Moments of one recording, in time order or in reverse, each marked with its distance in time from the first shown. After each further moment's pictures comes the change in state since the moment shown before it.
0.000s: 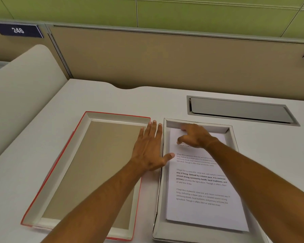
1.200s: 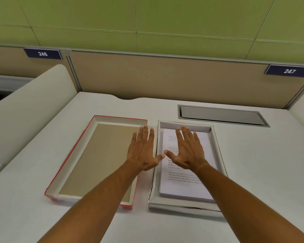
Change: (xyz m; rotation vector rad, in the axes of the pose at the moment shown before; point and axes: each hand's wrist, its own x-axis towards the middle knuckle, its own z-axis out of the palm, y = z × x) left_hand -0.074 0.023 -0.024 0.107 0.032 -0.069; right_hand -0.133 -0.034 0.033 -0.277 0.312 -0.025
